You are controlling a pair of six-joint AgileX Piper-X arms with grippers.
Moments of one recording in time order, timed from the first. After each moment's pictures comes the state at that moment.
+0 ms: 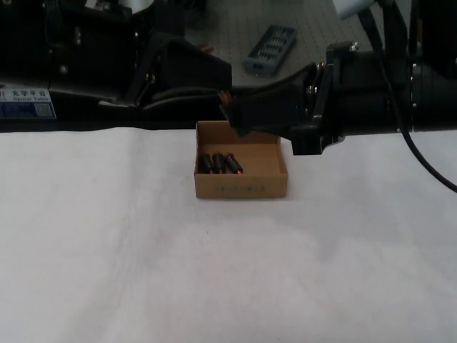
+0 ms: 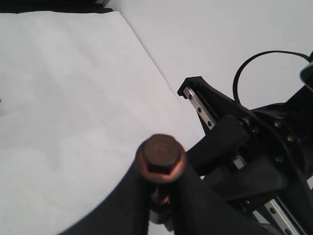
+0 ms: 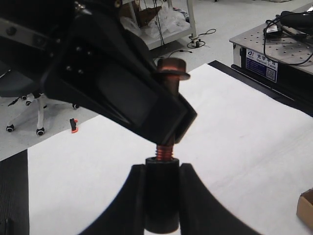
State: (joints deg) left arm -21.9 76.2 -67.3 18.0 47.4 -22.9; right arm 37.9 73.6 -56.6 8.2 -35.4 1.2
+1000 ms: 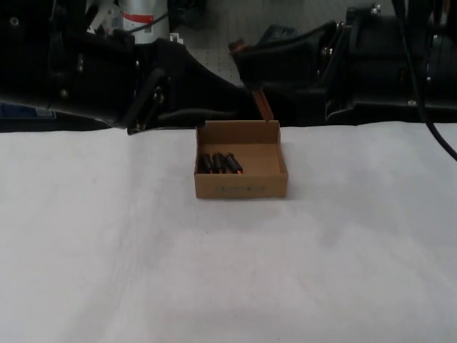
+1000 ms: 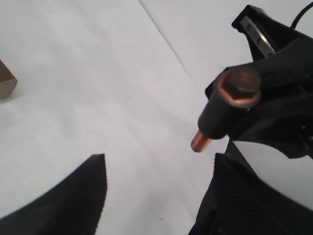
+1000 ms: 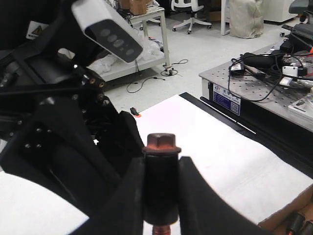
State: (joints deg) left arm -21.5 76.2 -66.3 21.8 46.3 -18.1; right arm 37.4 72.3 -56.7 4.8 -28.2 1.2
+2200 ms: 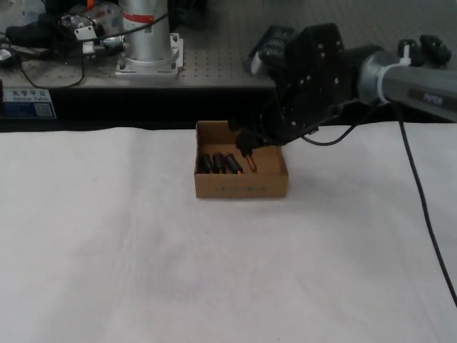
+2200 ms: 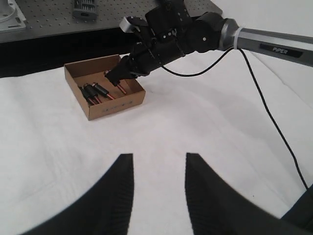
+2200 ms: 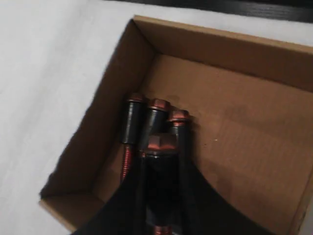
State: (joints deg) left arm -11.0 42.3 -66.3 51.3 28.5 -1.0; right arm 29.1 129.5 -104.0 31.9 -17.3 9.0
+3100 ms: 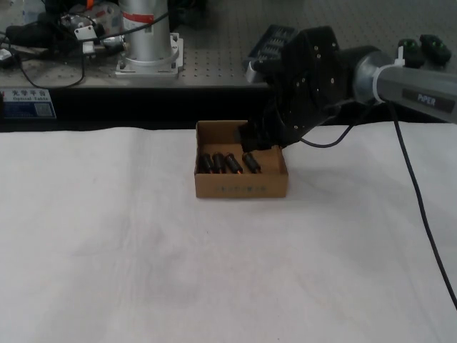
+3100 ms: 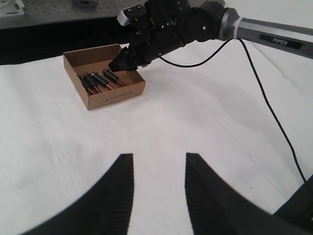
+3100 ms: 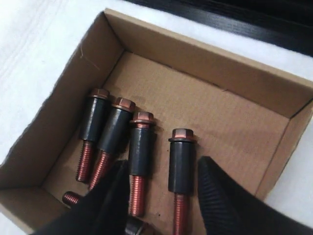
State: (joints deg) left arm -11.0 42.3 -66.3 53.4 28.5 -1.0; right arm 29.1 127.6 -104.7 35.9 -12.2 0.4
